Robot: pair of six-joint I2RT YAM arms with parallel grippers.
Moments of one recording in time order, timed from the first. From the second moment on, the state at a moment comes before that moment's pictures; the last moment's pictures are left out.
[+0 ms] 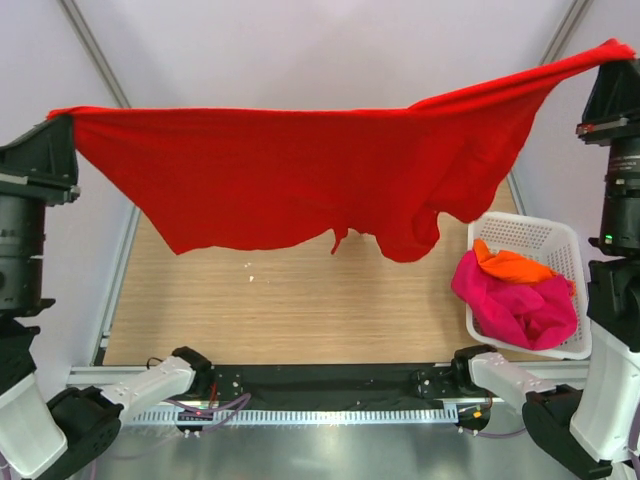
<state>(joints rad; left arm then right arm) -0.53 0.99 2.12 -0.64 -0.47 -0.29 0.18 1.05 1.99 -0.33 0.25 0.16</state>
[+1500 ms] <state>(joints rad) -0.49 1.24 1.90 -0.33 -0.82 -0.05 0.18 1.53 2.14 -0.20 0.24 0.20</state>
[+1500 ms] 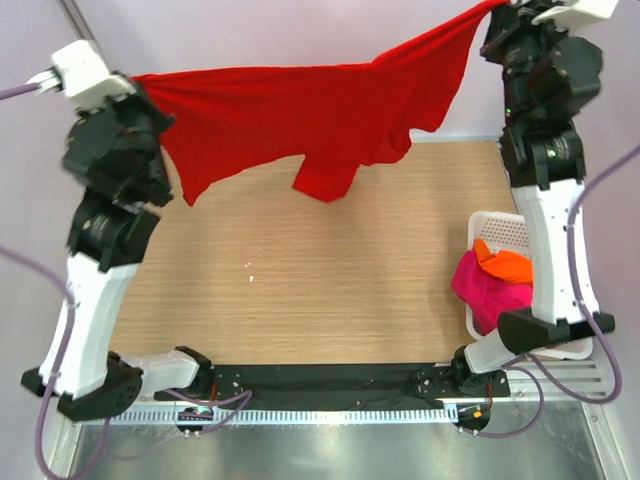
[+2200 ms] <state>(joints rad) -0.49 0.96 1.95 -0.55 -0.65 -0.28 0.18 1.11 2.13 -0.22 0.16 0.27</state>
